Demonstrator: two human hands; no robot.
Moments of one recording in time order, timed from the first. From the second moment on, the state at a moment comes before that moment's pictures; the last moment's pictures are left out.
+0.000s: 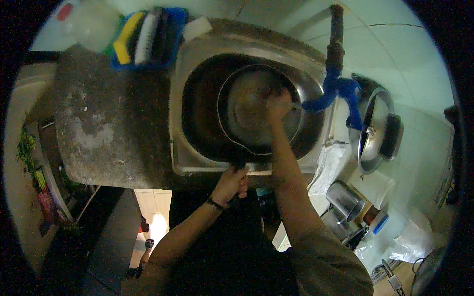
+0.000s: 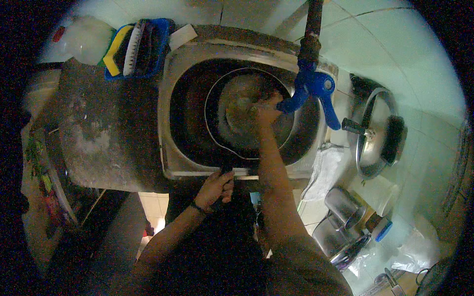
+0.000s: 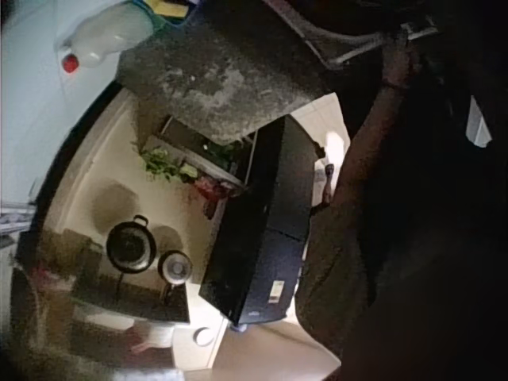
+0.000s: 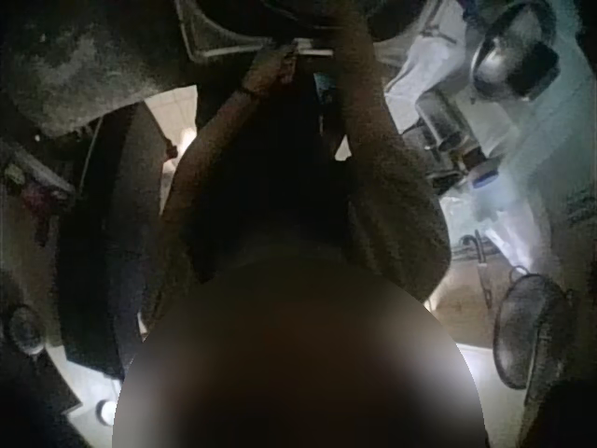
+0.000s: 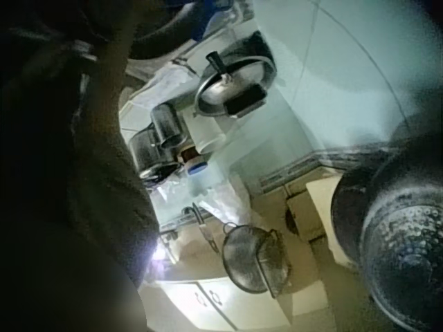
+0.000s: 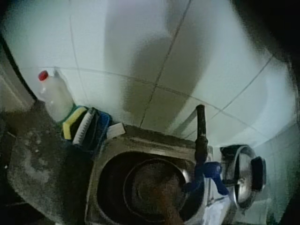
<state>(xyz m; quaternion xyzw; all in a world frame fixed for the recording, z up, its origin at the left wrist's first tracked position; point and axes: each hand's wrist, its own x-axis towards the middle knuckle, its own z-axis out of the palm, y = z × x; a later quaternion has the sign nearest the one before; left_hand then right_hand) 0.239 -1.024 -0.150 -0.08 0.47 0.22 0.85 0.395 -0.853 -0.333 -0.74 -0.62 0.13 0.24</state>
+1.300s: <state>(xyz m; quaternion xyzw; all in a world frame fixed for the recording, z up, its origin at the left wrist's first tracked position) 0.217 -1.026 -0.143 -0.04 0.52 0.23 0.82 0.412 -0.870 -0.183 -0.63 -0.73 0.26 0.04</state>
